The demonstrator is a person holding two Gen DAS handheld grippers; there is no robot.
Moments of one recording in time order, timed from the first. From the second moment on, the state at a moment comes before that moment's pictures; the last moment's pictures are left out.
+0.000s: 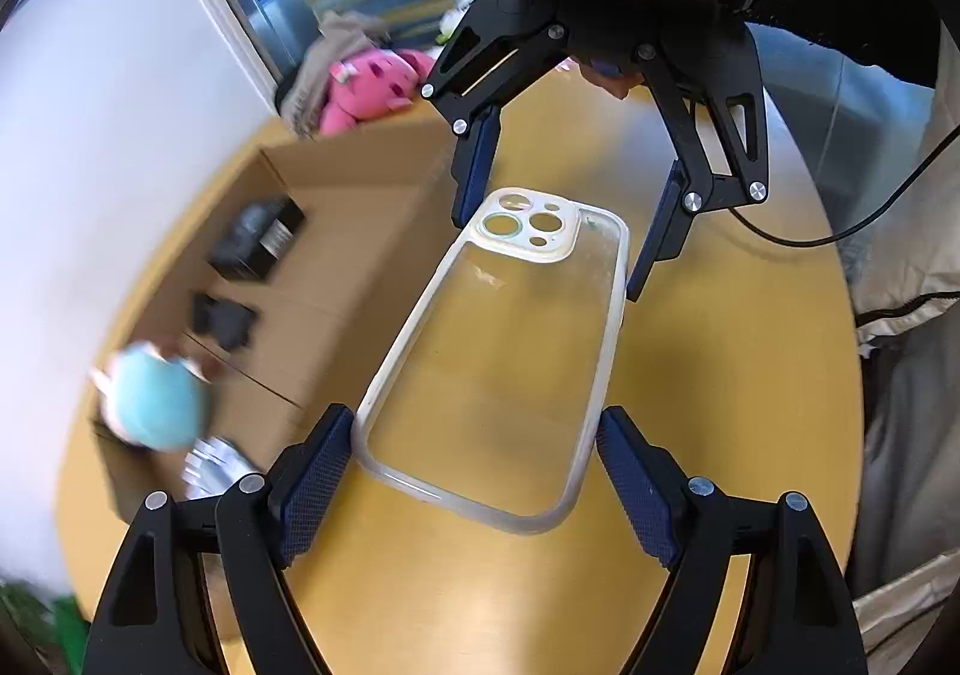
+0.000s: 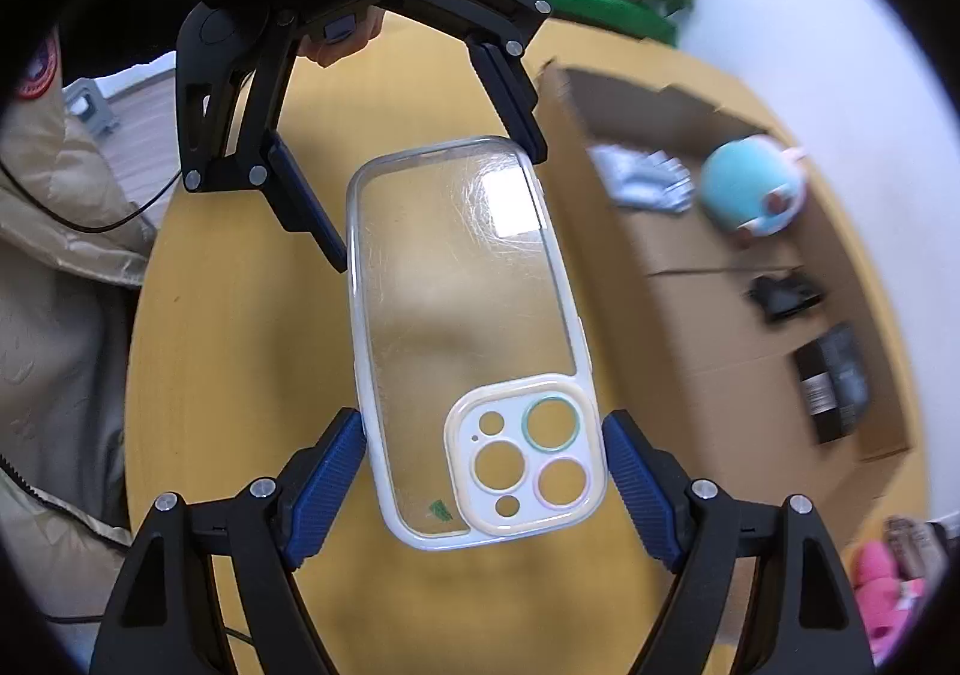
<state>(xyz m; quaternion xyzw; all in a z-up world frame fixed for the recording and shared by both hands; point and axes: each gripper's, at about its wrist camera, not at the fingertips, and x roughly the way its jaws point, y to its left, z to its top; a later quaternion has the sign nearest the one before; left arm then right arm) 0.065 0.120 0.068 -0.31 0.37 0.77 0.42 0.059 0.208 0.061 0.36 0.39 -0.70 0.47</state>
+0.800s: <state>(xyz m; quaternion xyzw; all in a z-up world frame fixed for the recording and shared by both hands) -0.086 0.112 0.110 -0.30 0.41 0.77 0.40 -0.073 0.199 0.100 0.36 0.43 -0.71 0.43</state>
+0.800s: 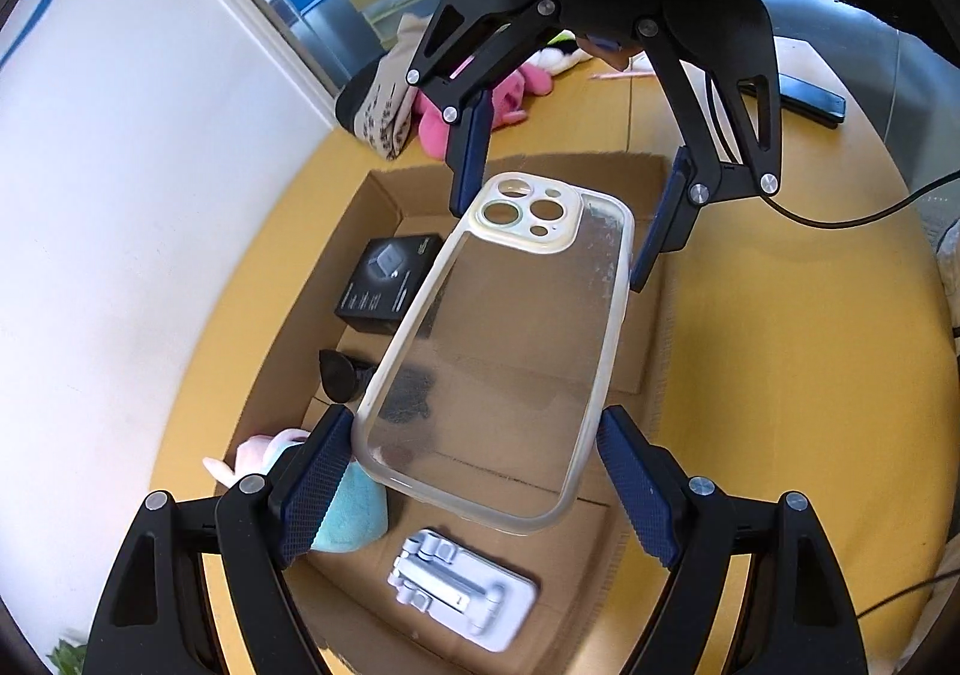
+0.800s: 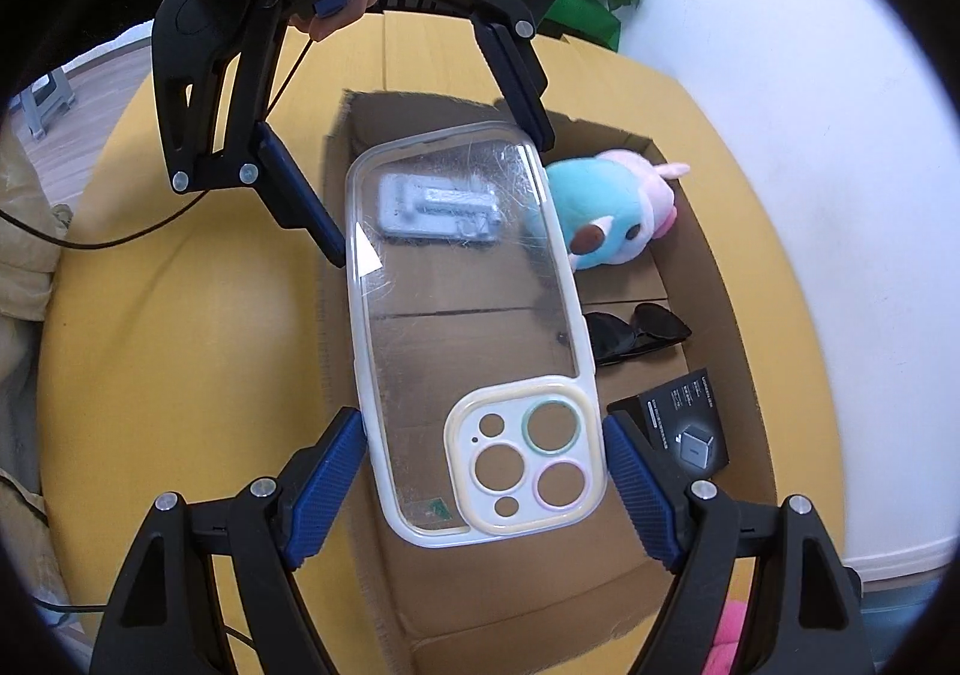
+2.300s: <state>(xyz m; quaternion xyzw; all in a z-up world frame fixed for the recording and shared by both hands) -0.089 0.053 0.074 -0.35 0.22 0.86 0.31 -0.067 0.227 0.078 0.38 0.28 -0.82 0.31</state>
